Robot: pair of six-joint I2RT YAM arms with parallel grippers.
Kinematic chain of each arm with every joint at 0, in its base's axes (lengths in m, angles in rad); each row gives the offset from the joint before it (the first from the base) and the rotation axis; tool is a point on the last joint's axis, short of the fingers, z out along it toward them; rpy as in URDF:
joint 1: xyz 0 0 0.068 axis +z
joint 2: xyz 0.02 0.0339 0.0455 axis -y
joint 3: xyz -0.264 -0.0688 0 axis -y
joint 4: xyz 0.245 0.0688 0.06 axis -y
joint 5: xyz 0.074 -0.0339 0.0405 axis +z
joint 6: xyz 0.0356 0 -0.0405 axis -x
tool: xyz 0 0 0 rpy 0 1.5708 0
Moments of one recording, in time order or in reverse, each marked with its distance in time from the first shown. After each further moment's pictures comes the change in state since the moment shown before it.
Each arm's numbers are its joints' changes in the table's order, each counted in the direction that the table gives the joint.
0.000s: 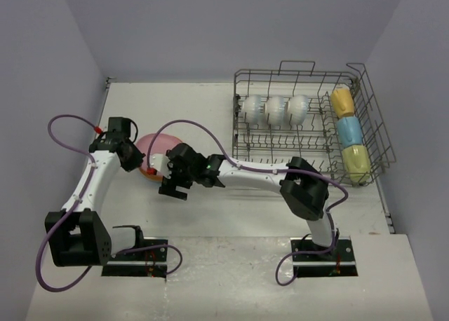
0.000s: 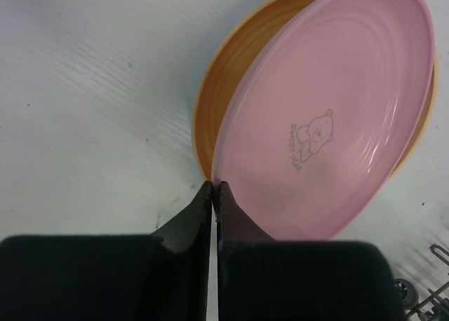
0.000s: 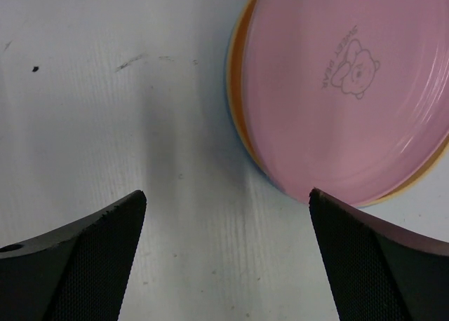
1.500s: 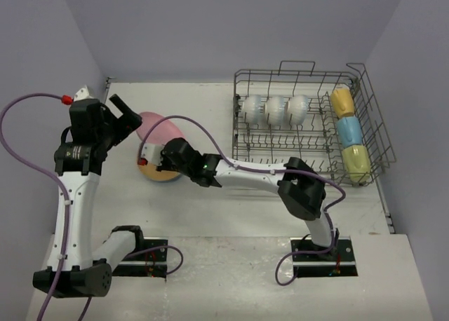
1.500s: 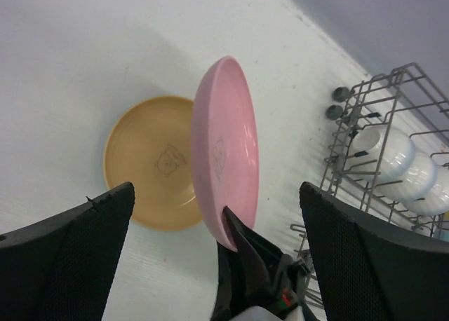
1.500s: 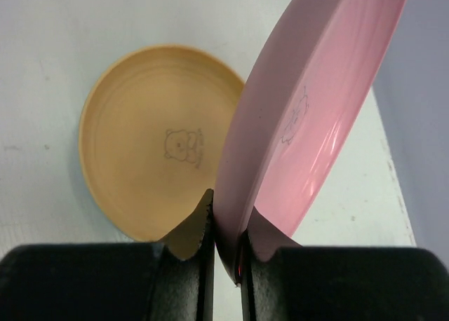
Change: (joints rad) left arm 0.003 0.215 0.333 -0.058 -0.118 -0.060; right arm 0.017 -0.069 0.056 0.272 -0.319 0.211
